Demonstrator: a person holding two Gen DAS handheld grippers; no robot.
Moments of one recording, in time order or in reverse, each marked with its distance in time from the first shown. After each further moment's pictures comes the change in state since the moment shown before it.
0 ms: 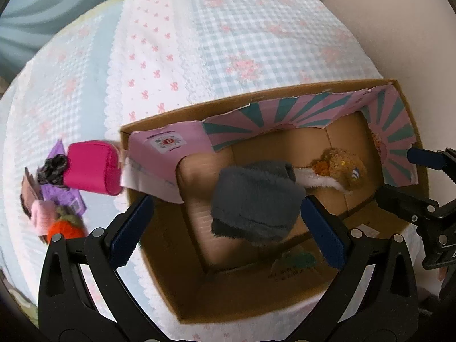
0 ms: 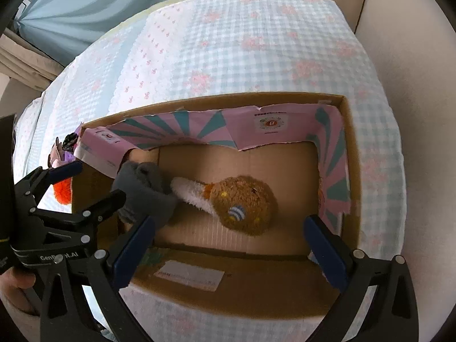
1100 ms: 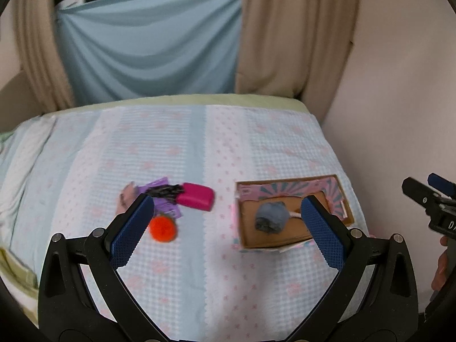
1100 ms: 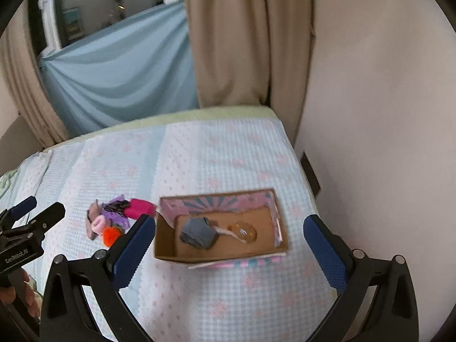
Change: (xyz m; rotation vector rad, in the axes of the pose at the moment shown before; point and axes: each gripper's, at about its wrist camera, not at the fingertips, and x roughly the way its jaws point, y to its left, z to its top) left arm -0.327 0.075 -0.127 -0.199 -0.511 0.079; right arm -0.280 0.133 -0.104 0.026 -0.535 -0.202
